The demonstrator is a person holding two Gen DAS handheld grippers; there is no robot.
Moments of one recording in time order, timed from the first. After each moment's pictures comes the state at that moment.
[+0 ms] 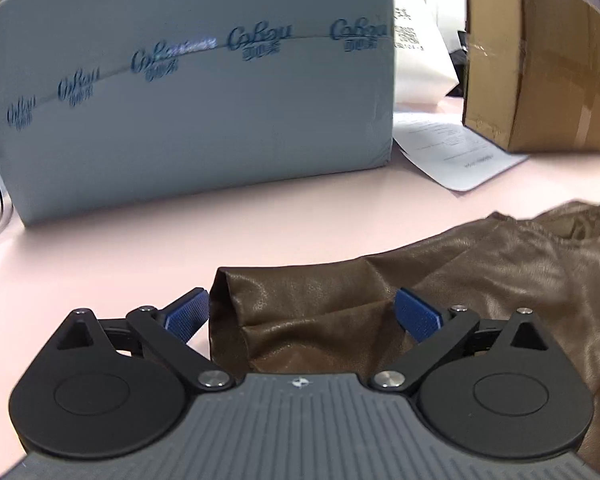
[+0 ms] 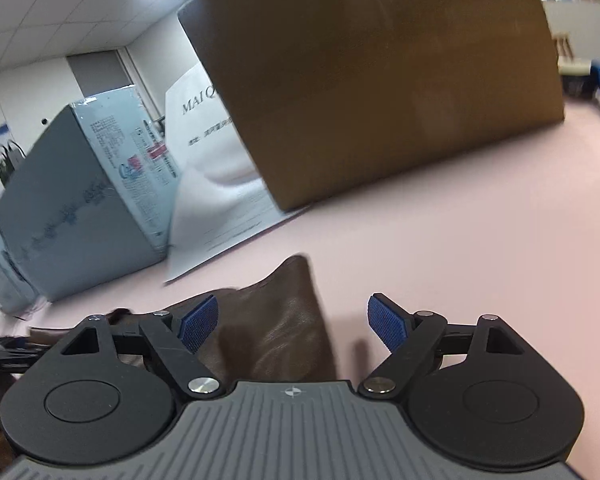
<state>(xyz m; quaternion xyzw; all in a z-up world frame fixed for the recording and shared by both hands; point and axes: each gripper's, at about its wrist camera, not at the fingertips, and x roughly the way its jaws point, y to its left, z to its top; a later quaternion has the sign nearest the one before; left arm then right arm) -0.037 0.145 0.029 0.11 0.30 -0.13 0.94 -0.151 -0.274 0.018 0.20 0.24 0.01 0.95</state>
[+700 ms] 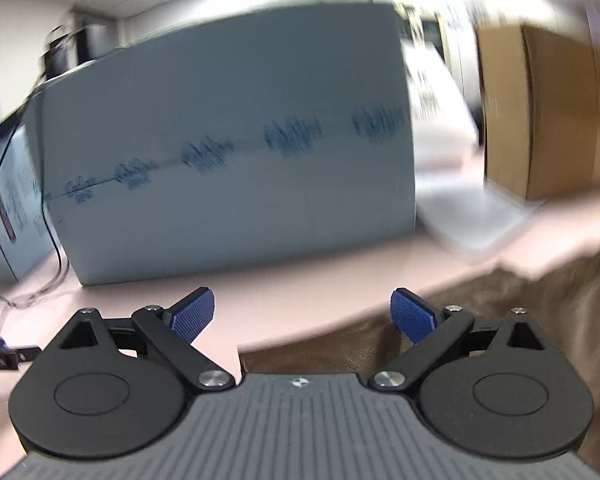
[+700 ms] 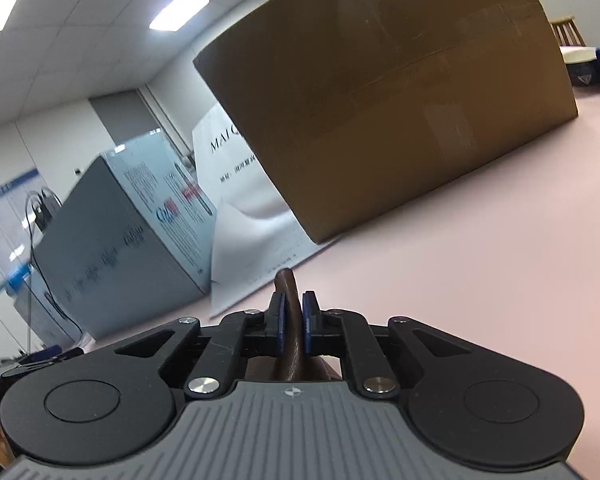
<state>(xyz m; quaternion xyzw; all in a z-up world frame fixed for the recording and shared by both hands) -0.070 0.175 0.093 0.06 0.19 -0.09 0.98 -0.158 -0.289 0.030 0.28 0.19 0.05 0.94</state>
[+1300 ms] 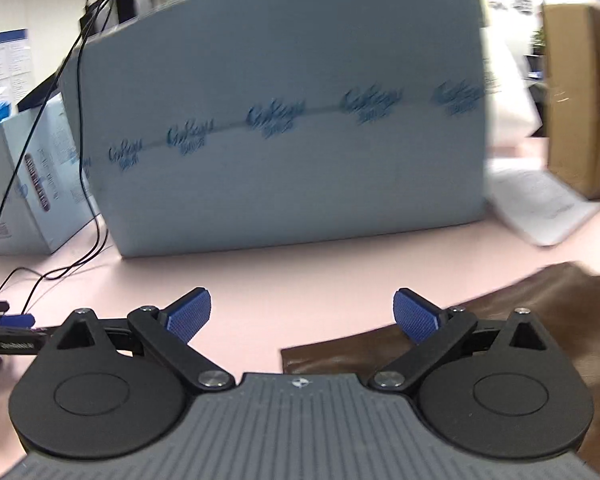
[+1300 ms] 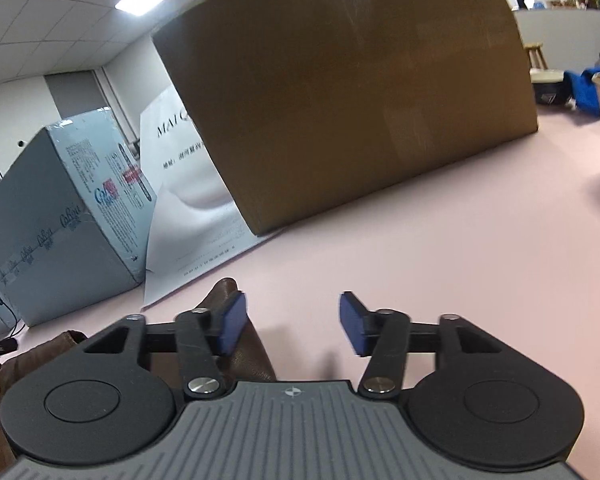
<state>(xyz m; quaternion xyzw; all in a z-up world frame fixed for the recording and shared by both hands) -0.072 0.175 0.092 0.09 0.24 -0.09 0.96 -0.160 -0.276 0.024 0.22 0.20 -0.02 0.95</state>
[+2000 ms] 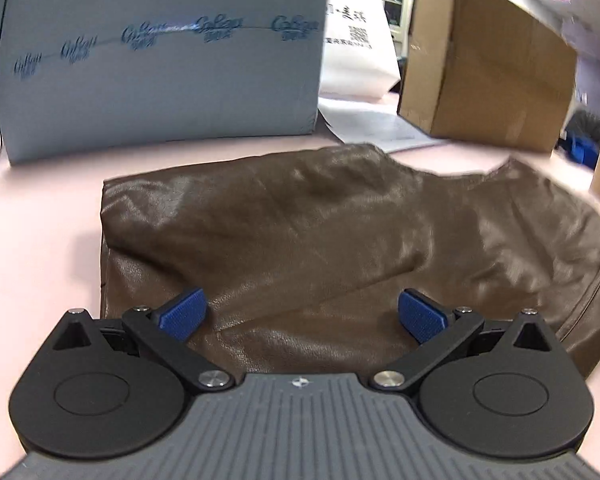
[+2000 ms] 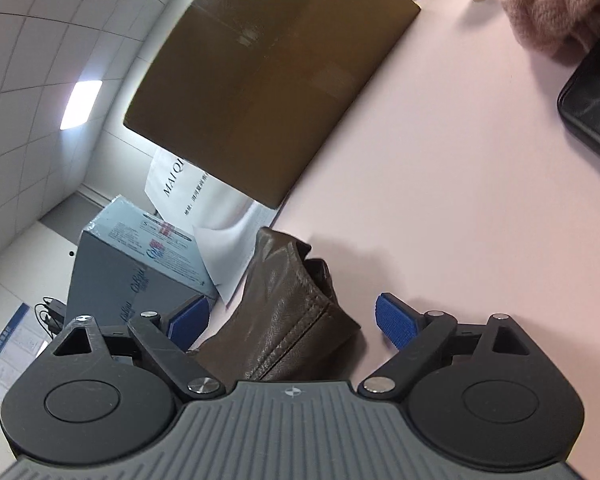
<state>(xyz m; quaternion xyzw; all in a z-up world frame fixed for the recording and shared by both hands) -0.142 0.137 0.032 0.06 0.31 -0.18 0.93 -0.271 -0.275 -0.003 0.49 0.19 -0.03 0.85</state>
